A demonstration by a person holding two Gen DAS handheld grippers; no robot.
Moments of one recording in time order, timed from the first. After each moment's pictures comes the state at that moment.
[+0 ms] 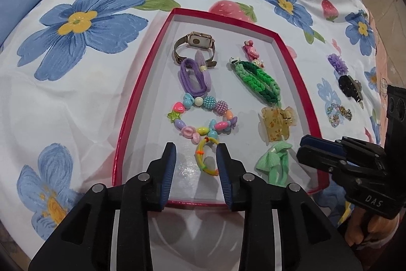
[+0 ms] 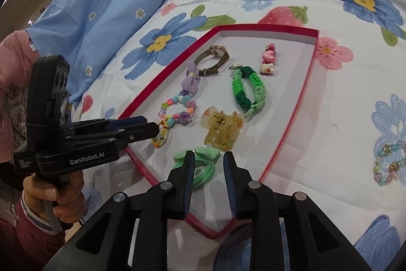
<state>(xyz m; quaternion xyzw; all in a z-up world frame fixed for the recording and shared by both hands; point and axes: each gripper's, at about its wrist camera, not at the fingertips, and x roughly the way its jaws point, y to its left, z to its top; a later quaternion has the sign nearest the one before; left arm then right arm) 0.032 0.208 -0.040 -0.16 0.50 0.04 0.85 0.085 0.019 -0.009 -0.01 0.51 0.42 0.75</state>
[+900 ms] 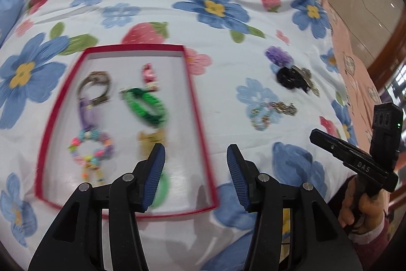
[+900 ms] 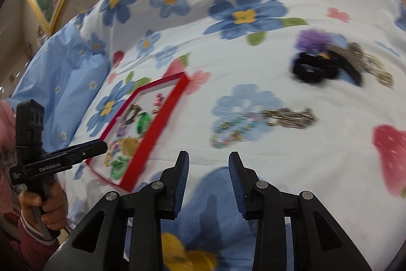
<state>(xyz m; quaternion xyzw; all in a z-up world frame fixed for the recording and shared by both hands) 0.059 0.090 0.015 -0.12 0.46 -0.07 0.88 0.092 -0.176 0.022 0.11 0.45 0.27 0.84</state>
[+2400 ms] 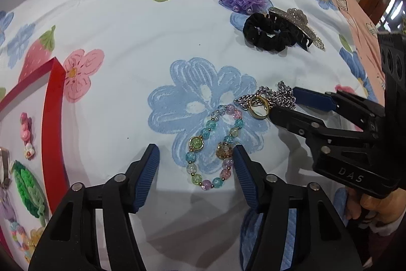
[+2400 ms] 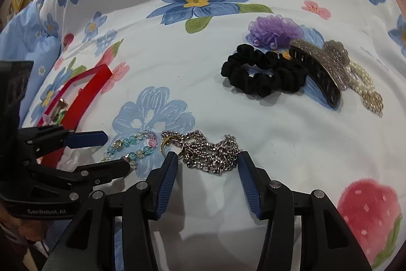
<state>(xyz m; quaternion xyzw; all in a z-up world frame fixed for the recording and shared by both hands) 0.181 -0.049 -0.056 0.02 0.53 -0.15 0.84 0.181 -0.199 -0.036 0.00 0.48 0.19 0.85</state>
